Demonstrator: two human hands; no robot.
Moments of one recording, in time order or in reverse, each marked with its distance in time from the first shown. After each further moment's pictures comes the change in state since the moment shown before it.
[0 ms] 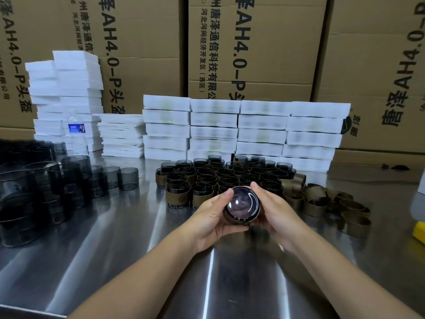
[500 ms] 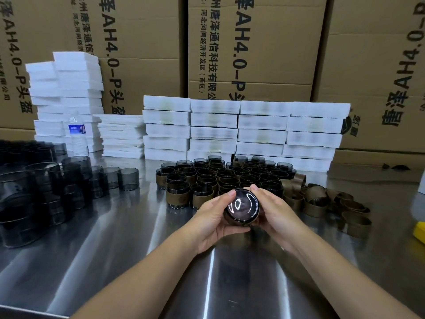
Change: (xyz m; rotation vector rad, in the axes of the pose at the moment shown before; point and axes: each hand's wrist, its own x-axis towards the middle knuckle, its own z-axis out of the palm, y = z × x) left_hand 0.000 -0.002 0.002 -0.023 0.042 0.007; right_hand 0.001 0.003 -0.002 0.071 -0.007 -0.013
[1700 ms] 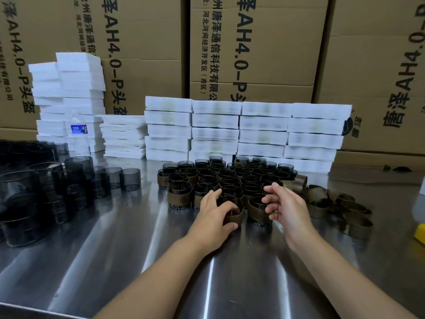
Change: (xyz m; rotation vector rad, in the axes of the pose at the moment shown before) left_hand 0.008 -0.018 -0.024 1.433 0.228 0.338; right_hand 0.004 -0.006 -0.009 0.035 0.426 -0.050
